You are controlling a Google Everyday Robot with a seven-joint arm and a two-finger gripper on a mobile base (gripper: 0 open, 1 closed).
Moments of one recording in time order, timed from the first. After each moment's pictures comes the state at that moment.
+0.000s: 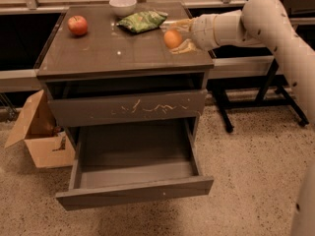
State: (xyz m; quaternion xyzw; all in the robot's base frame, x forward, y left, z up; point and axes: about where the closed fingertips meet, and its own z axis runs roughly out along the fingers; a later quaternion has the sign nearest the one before) arm 0.761 -0.081 0.908 -0.72 0.43 -0.05 0.55
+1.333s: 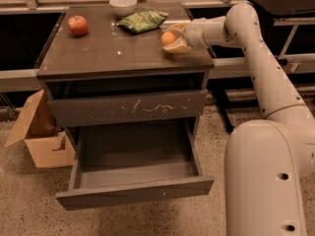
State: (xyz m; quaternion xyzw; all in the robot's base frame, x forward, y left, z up) arm 0.855 -0.074 0.861 -0.63 0.55 0.06 0.55
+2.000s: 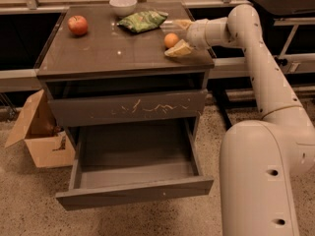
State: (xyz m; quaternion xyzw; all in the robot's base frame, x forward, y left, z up) arm 0.862 -0.083 0.853 -0.61 0.57 0.08 0.55
